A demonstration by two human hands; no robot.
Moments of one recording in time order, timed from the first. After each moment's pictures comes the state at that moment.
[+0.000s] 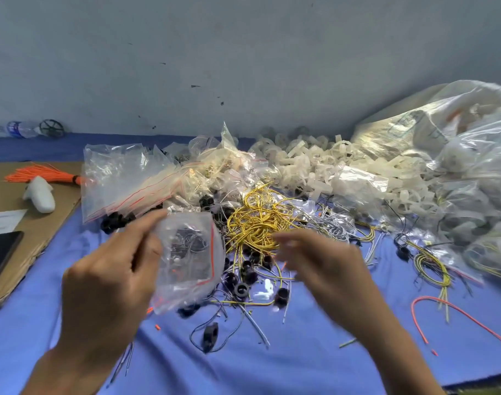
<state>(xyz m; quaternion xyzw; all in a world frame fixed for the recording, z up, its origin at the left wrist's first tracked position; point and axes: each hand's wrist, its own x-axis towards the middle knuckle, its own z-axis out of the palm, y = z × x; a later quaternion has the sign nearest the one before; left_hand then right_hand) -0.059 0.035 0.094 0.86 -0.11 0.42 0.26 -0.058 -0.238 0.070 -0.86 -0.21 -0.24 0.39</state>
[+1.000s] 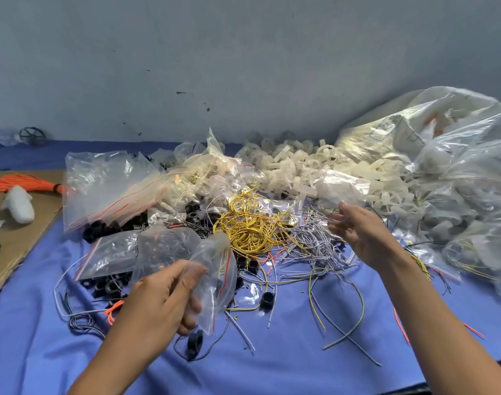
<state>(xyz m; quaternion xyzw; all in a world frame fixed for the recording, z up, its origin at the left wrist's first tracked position) -0.051 0.004 0.056 0.83 -0.10 -0.02 0.55 0.030 -0.371 0.058 -0.62 0.17 -0.10 0.76</state>
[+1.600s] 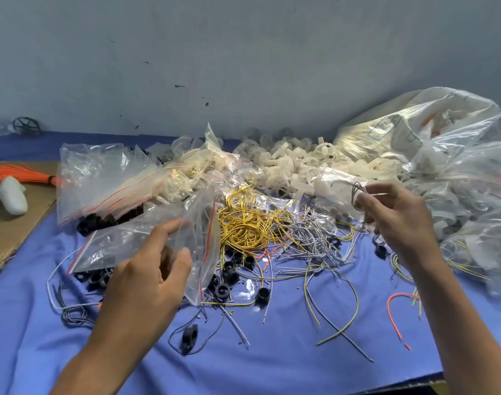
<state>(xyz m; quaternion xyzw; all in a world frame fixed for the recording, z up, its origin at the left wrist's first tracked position) -0.056 -0.004 0.077 0.89 -0.11 0.19 0.41 -0.024 -0.372 0.109 -0.82 0.09 -0.30 0.48</state>
